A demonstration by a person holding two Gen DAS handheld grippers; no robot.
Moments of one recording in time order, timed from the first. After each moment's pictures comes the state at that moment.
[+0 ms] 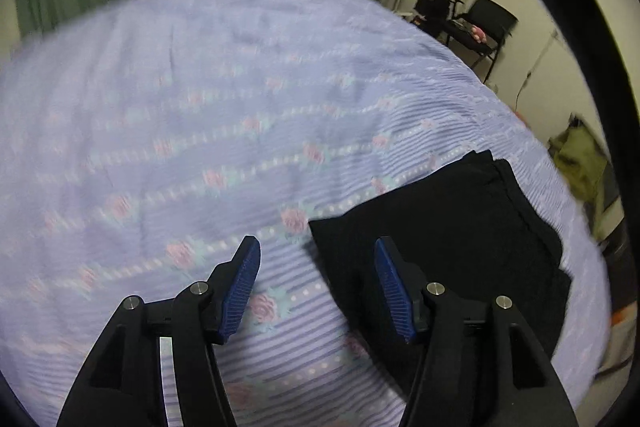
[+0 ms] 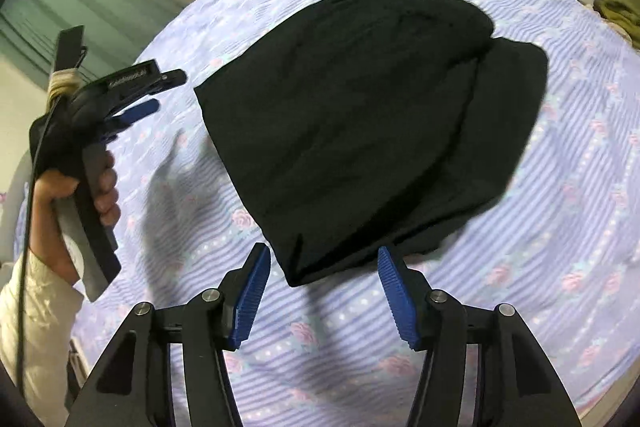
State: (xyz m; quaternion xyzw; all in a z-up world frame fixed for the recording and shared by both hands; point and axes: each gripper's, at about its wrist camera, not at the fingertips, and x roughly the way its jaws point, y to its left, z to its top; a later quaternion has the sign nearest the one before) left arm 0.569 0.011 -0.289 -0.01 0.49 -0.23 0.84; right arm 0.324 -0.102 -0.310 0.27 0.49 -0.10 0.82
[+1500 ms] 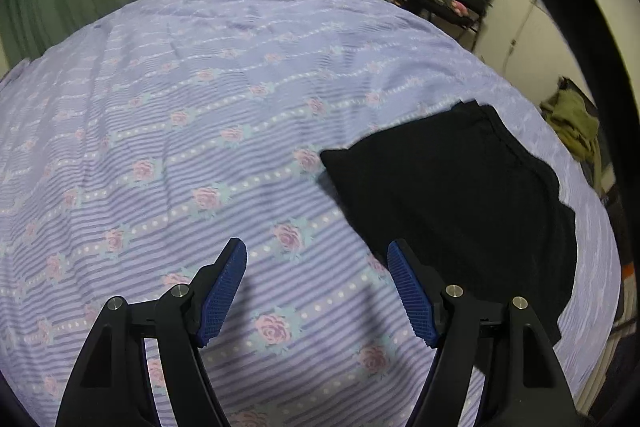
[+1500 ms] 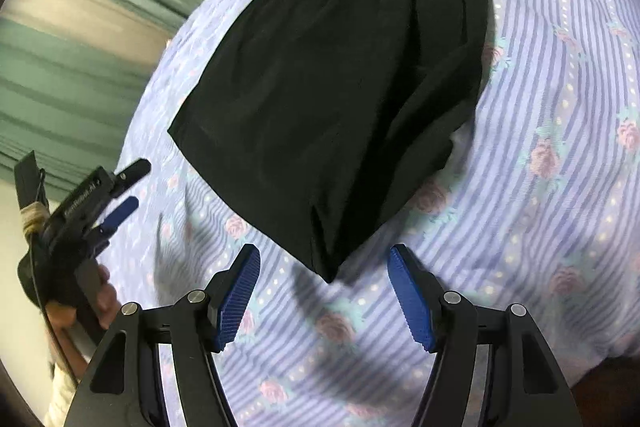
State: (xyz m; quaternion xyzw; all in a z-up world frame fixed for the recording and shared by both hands) left arm 0.520 0.032 -0.287 0.07 0.47 -0.27 0.84; right arm 0.291 -0.092 -0.379 0.44 0.40 -0.16 0.78
